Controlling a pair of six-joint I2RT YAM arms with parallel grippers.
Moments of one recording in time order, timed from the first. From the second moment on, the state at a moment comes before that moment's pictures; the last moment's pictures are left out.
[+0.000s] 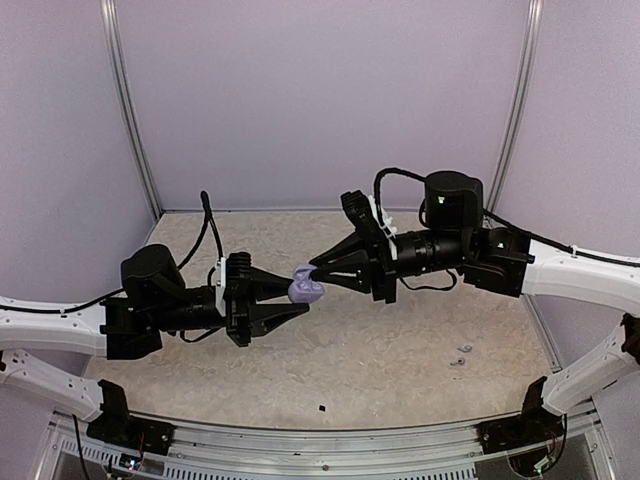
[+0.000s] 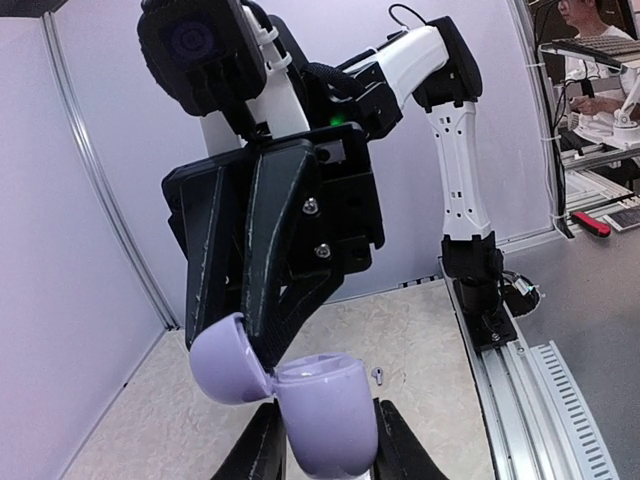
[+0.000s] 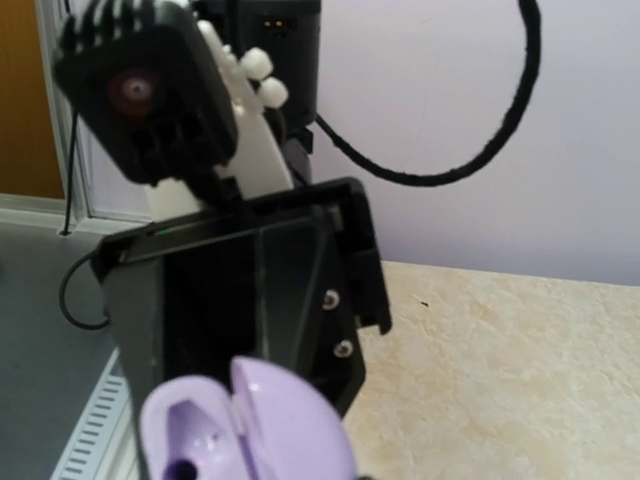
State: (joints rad) left arm -1.08 1.11 0.64 0.57 0.35 0.30; right arm 1.00 1.34 1.13 0.06 -0.64 -0.21
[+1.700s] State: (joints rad) left arm -1.11 1.23 0.76 0.37 0.04 0.18; right arm 1.07 1.41 1.26 -0.23 -0.14 -0.32
